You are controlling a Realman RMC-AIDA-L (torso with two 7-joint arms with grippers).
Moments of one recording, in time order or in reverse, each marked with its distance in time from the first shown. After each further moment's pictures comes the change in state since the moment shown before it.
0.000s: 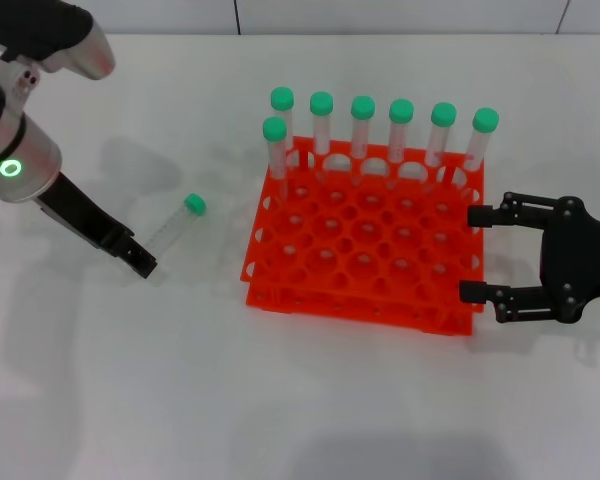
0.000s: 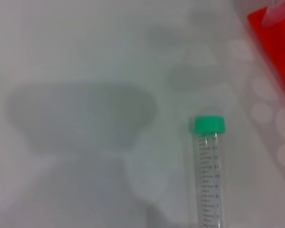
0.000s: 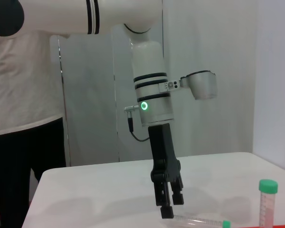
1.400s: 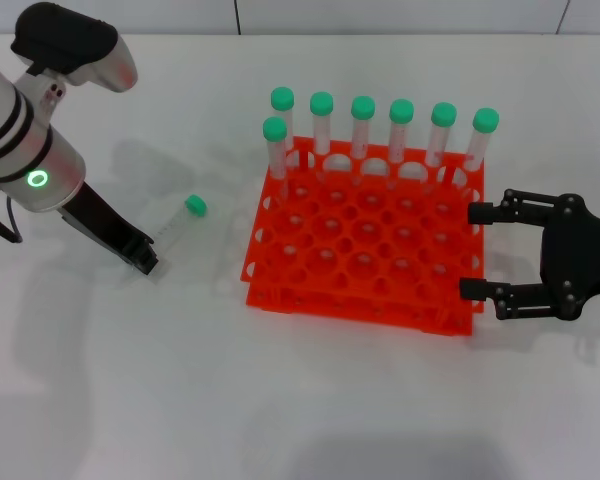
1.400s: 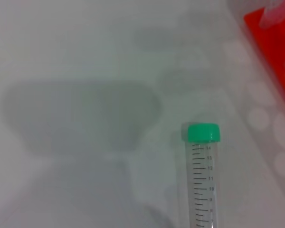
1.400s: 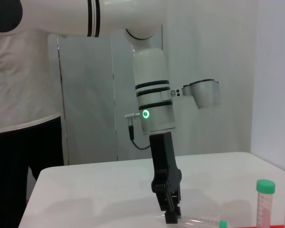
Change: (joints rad) left arm -0.026 -0.018 0.001 -0.080 0.005 -0.064 -0.009; right arm 0.000 0.000 0.000 -0.007 0.000 0.006 -0.001
